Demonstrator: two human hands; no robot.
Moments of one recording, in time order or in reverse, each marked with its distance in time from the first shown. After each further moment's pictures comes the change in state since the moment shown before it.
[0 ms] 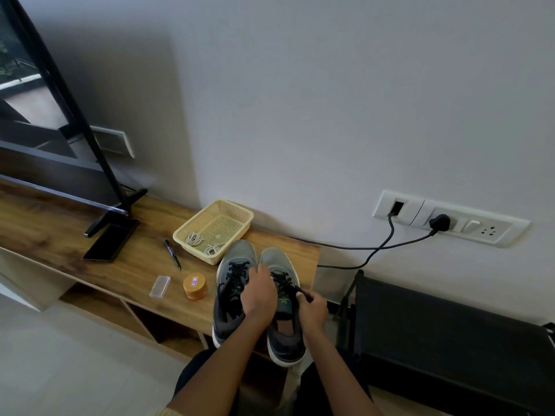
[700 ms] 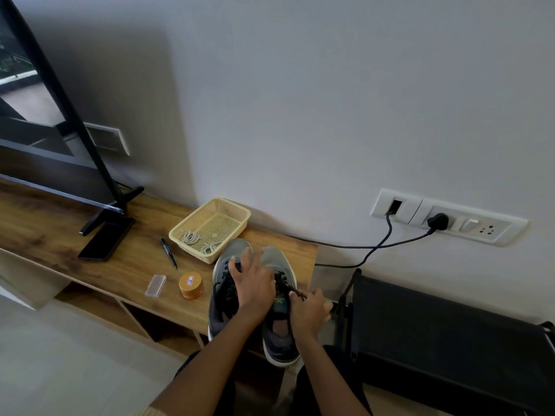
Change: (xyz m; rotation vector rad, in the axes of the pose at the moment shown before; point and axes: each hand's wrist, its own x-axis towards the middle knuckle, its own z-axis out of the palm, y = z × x) left_hand 0.006 -0.001 -0.010 0.375 0.059 0.253; right_hand -0.014 -0.008 -0.001 -0.470 0.152 -0.171
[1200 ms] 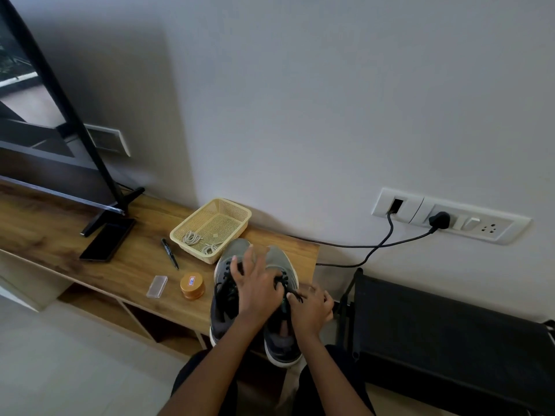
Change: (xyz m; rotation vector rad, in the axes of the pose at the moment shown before) left_hand -0.010 -0.002 0.000 -0.028 0.085 0.074; right_hand -0.008 -0.010 -0.013 0.075 -0.010 0.026
